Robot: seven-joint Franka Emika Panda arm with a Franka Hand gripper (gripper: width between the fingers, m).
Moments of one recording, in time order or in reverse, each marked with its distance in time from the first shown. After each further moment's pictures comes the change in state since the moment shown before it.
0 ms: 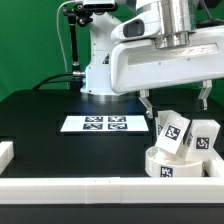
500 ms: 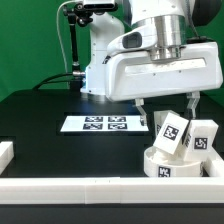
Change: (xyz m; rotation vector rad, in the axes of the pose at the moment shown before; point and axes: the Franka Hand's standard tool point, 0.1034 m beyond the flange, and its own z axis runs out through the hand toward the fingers) arm -0.022 0.008 0.014 -0.030 0.041 -0.118
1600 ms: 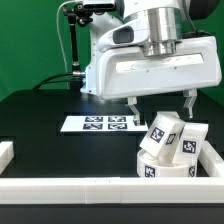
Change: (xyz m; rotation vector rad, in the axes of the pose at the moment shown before) arm 0.026 0.023 -0.005 0.006 -0.008 0.027
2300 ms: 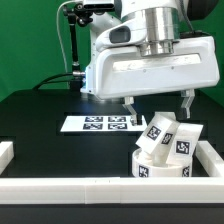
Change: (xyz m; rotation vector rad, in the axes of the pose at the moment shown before) arm 0.000 0.001 0.000 -0.004 0.003 0.010
